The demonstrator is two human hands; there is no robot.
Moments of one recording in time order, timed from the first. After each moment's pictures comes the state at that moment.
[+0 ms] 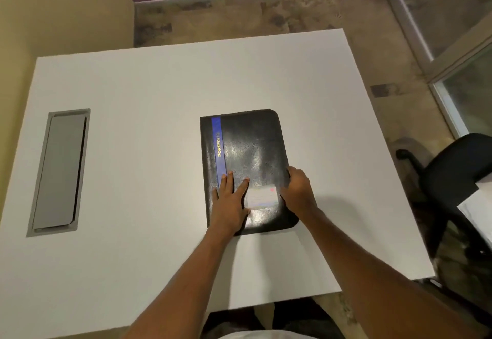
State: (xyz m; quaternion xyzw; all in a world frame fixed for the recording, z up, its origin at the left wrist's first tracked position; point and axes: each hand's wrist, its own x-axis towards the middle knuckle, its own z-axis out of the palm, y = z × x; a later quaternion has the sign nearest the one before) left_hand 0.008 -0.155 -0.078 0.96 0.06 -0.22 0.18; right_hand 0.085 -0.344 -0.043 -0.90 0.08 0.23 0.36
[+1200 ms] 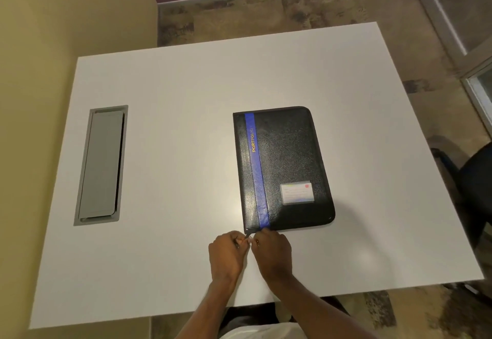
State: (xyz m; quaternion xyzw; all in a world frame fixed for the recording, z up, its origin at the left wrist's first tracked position) left_hand -0.134 -0.095 -0.073 0.85 0.31 -0.13 0.40; right_hand -0.093 -0.213 -0.062 -0.95 -0.12 0.24 0.13
